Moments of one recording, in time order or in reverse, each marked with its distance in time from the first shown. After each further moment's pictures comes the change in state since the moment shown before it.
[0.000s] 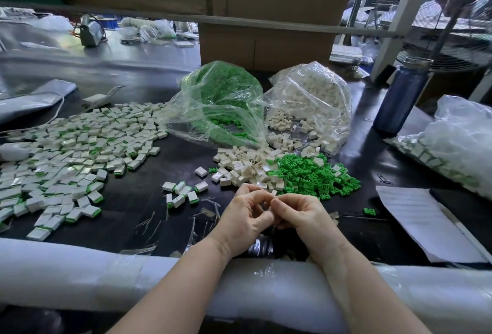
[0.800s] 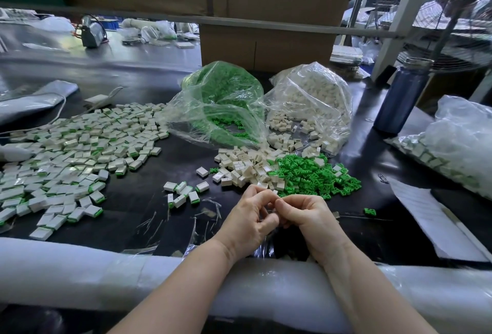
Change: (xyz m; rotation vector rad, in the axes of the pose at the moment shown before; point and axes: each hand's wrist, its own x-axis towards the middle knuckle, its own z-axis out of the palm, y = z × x) left_hand -0.001 -0.001 0.005 0.158 -0.033 0.080; right_hand 0.000 0.004 -0.003 0.081 0.060 0.044
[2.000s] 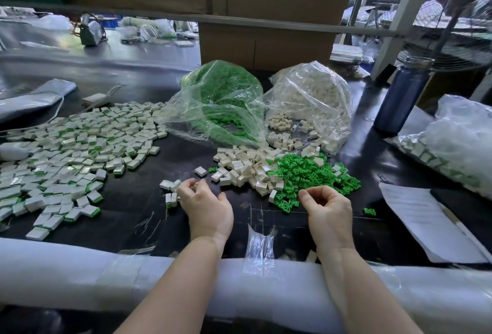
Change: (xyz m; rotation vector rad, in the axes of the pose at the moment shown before) left_hand 0.007 -0.024 -0.018 0.236 0.670 -0.491; right_hand 0.008 0.006 -0.014 -0.421 0.620 -0.209
